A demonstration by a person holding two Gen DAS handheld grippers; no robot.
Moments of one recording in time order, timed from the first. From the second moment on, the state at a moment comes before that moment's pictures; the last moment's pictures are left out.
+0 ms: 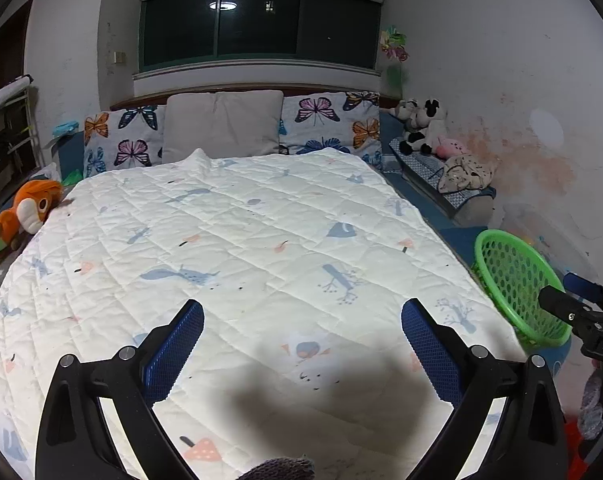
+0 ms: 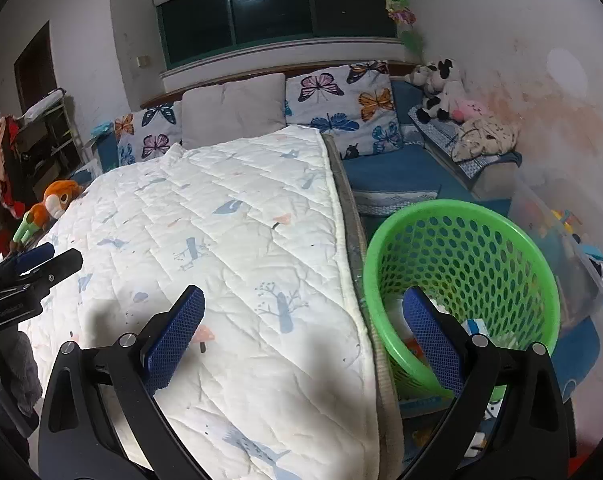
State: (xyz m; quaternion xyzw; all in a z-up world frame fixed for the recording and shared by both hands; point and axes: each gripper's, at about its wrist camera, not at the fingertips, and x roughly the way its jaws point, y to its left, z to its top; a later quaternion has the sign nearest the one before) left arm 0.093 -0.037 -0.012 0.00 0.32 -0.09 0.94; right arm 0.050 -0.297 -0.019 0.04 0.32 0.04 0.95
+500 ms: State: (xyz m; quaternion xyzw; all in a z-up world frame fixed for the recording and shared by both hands) left arm 0.091 -0.022 -0.015 -0.01 0.32 -0.07 0.95; right arm 0.053 -0.285 -0.021 0.03 0.32 0.05 0.95
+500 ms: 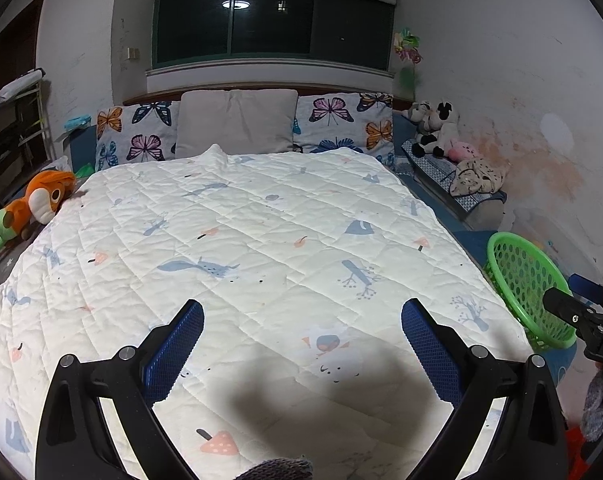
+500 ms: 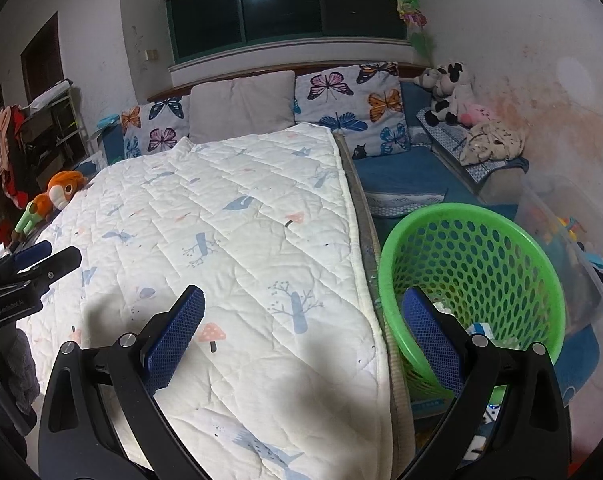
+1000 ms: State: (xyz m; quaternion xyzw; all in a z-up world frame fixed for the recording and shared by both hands) left arm 0.088 -0.014 -0.016 -0.01 0.32 -0.06 0.95; right arm 0.057 -0.278 -0.022 0.03 0.32 0.06 0.94
